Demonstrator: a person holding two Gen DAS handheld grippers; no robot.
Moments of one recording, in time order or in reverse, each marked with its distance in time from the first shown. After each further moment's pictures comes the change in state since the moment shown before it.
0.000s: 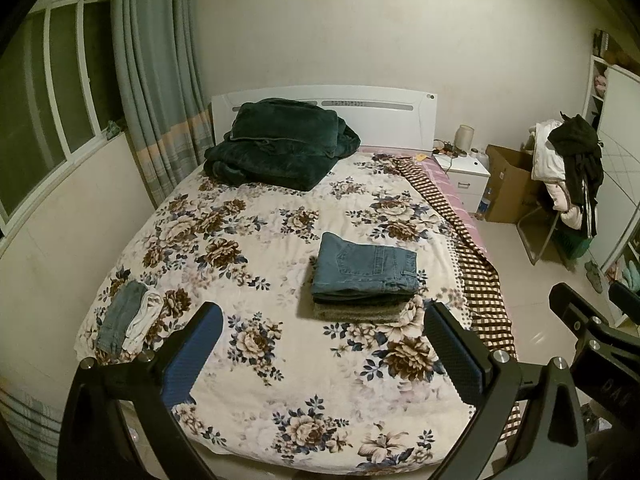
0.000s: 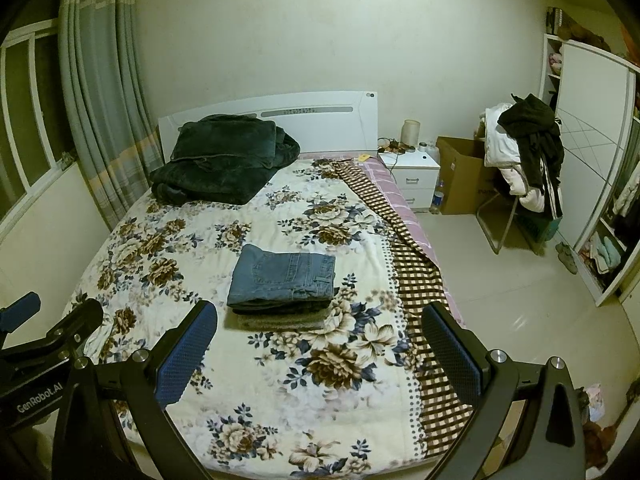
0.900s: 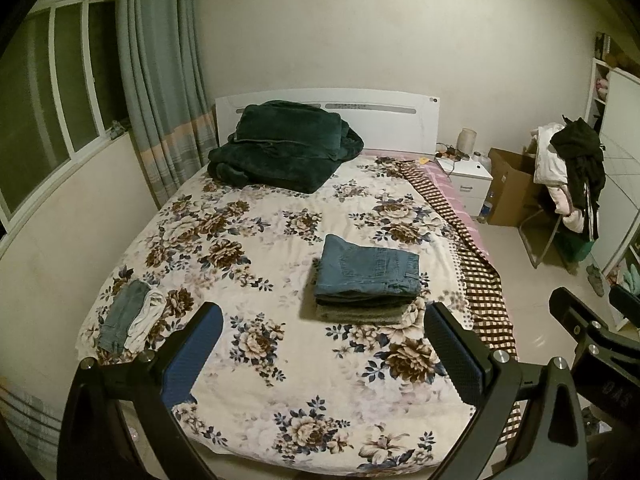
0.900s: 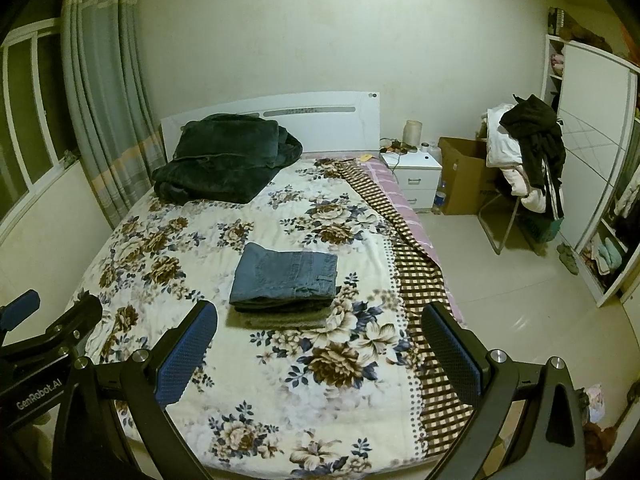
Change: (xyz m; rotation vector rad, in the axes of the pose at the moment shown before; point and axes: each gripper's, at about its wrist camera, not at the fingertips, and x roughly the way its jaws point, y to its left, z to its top) left arm -0.001 0.001 0.015 0.004 -0.002 0.004; right arm 0.003 0.000 0.008 -0.014 0.004 0.011
